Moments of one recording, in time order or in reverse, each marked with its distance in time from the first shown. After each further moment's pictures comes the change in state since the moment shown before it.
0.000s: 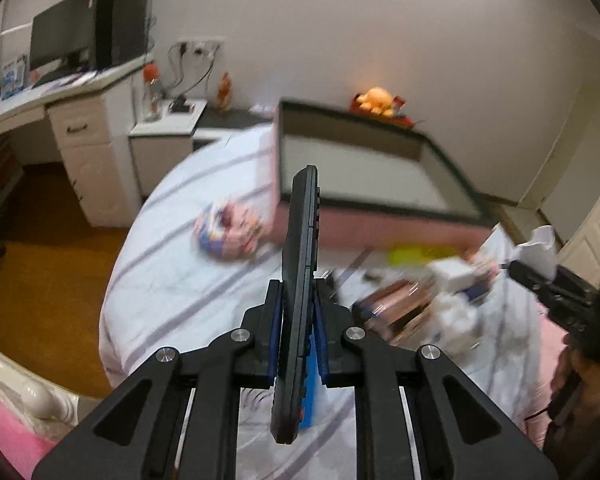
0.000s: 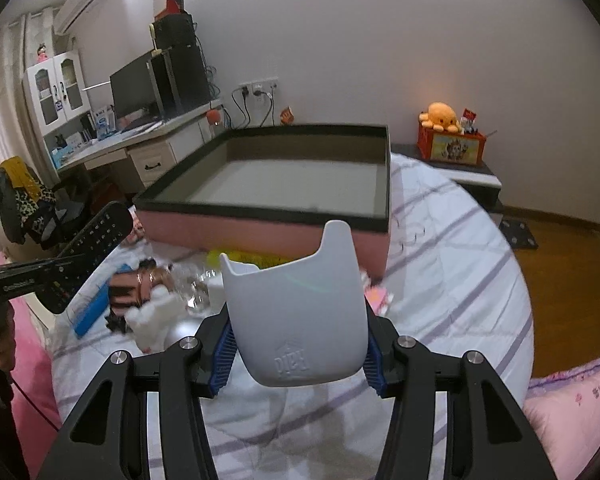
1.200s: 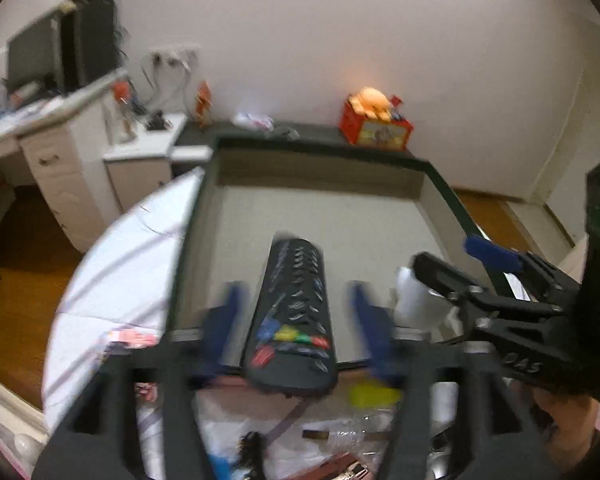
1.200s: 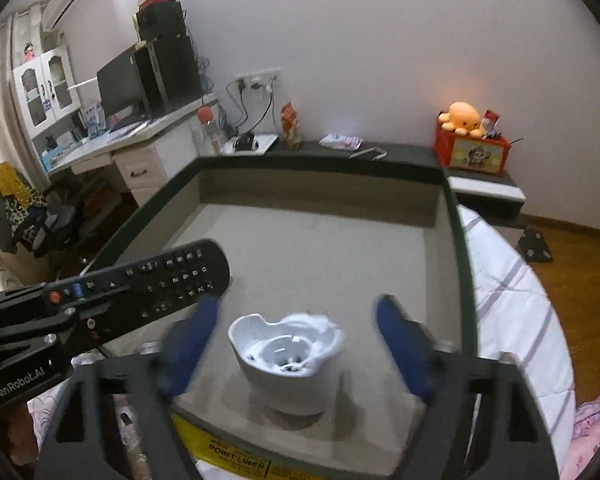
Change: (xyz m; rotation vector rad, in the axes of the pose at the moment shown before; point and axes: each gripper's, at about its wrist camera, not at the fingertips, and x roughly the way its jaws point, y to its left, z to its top) left arm 0.086 -0.059 0.077 0.033 -0.027 0.067; right arm 0.108 -0.003 0.091 0.015 0.016 0.014
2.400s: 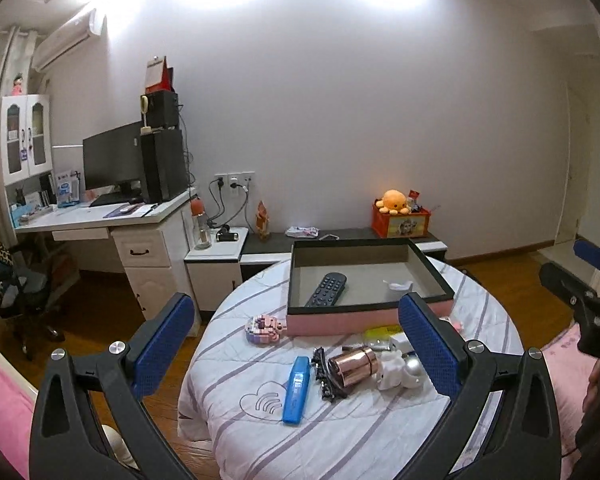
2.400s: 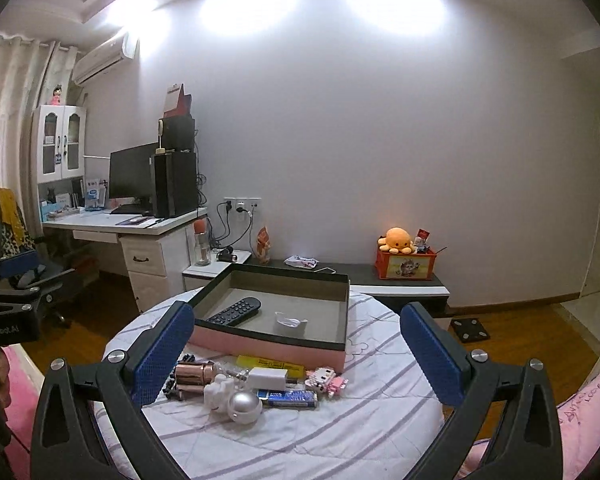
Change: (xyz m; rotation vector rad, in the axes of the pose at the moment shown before) left arm -0.259 -0.001 -0.093 0.098 -0.383 0.159; right arm -0.279 0.071 -0.084 -0.079 -0.431 -0.181
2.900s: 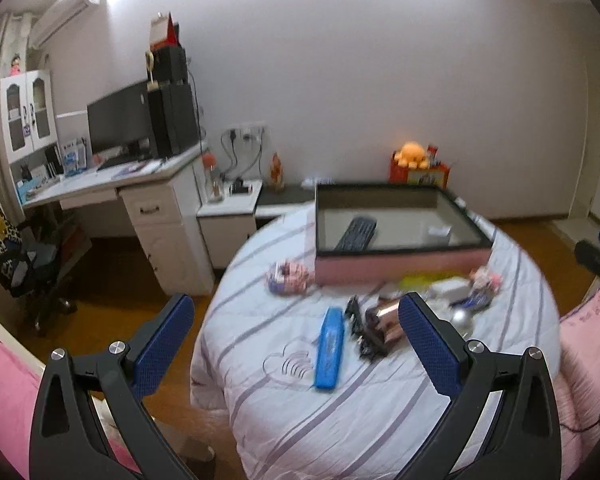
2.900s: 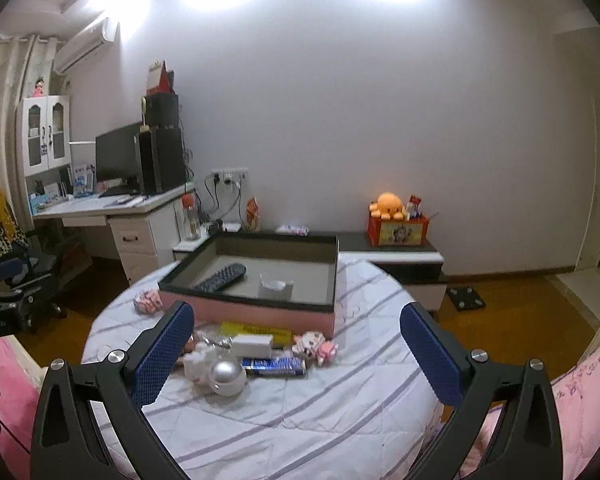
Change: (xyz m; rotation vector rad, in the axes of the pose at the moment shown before) left arm 0.053 0.023 -0.043 0.002 0.185 0.054; right arm 0.037 -0.017 -0.037 0.052 0.137 -0.022
